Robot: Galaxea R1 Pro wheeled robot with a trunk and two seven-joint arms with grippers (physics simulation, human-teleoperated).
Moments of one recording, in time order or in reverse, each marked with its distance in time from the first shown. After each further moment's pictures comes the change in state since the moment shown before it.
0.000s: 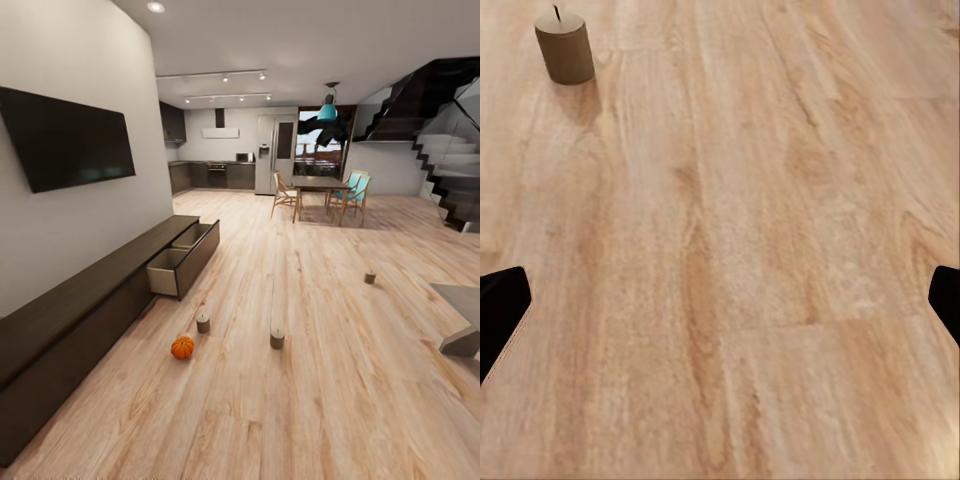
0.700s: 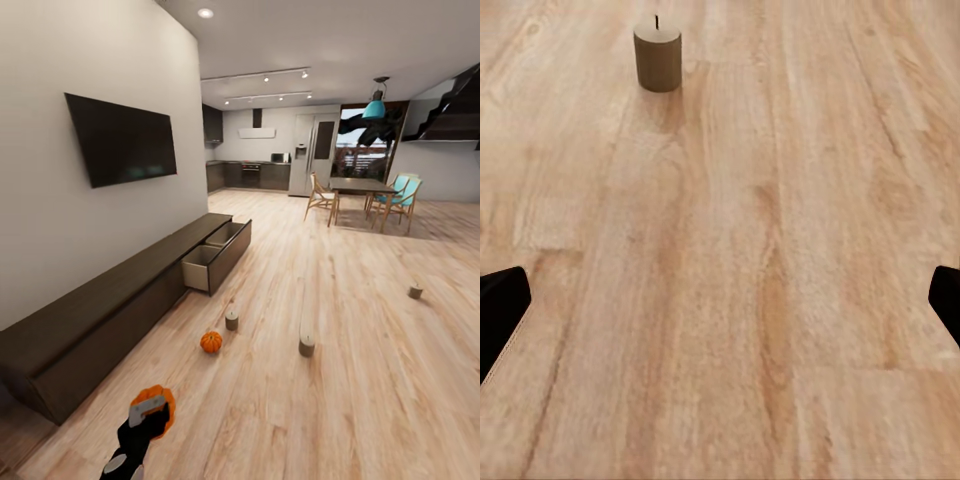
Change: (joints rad) left arm 0.002 -0.021 -0.027 -0.893 -0.133 0.634 0.177; right arm 0.000 -0.002 0.000 -0.001 0.000 -0.003 0.000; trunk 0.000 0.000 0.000
